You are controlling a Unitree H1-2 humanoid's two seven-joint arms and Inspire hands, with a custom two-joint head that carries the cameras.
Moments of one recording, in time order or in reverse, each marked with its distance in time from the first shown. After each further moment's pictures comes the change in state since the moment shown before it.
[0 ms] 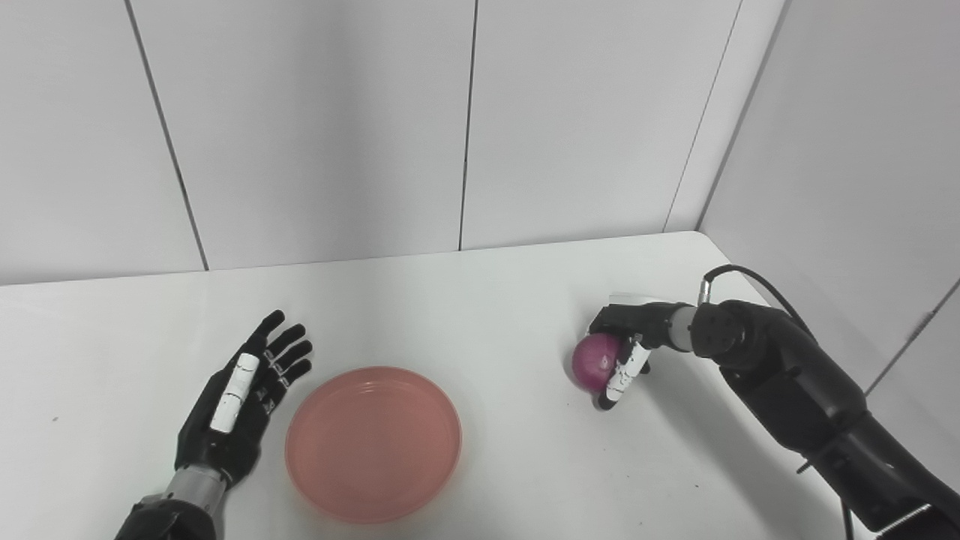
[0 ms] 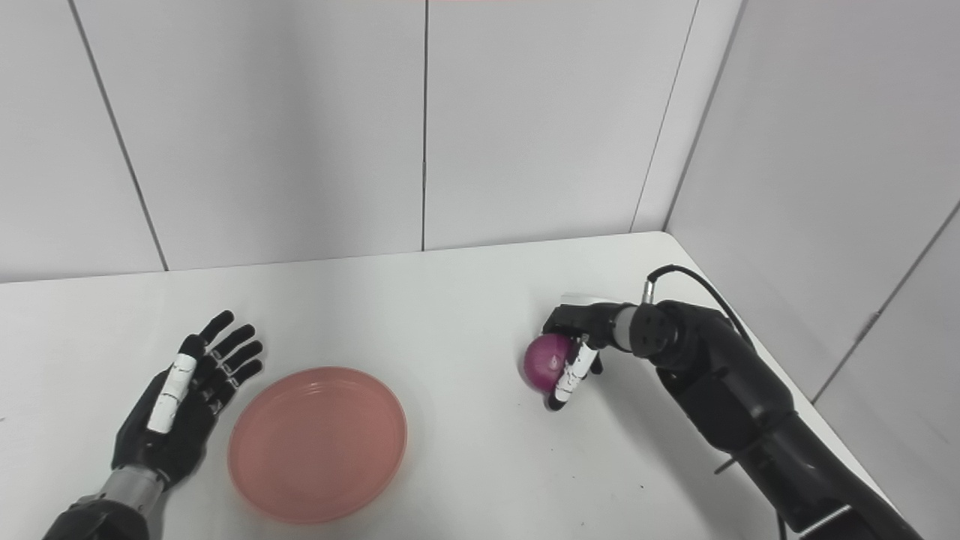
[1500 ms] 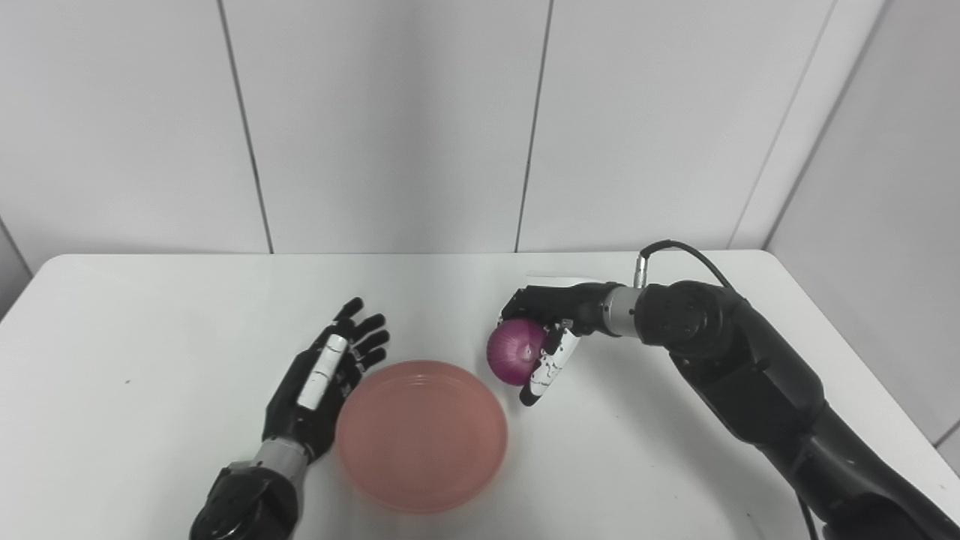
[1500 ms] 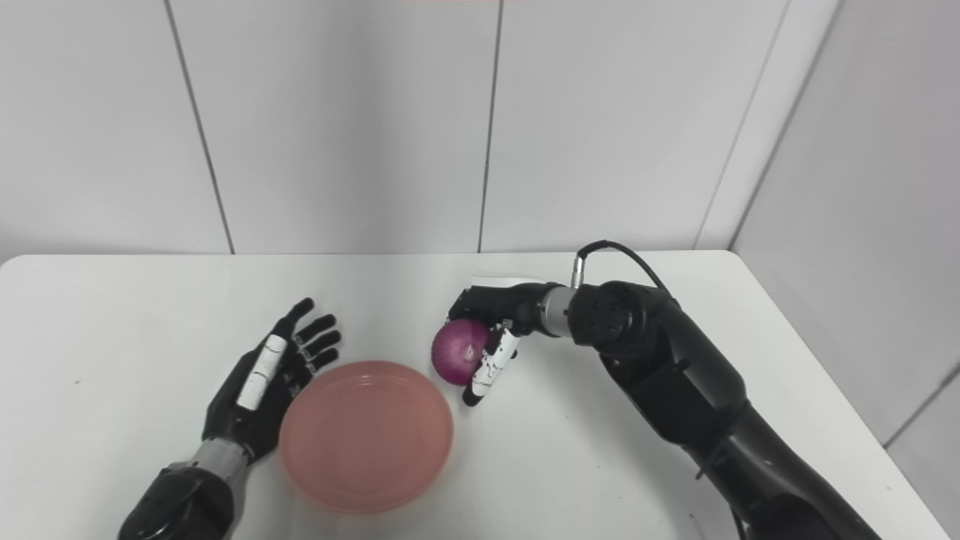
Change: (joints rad) left arm 0.003 -0.069 -0.056 -0.012 0.070 -0.004 0.066; right arm -0.200 0.213 0.154 -0.110 0.083 -0.008 0.054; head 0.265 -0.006
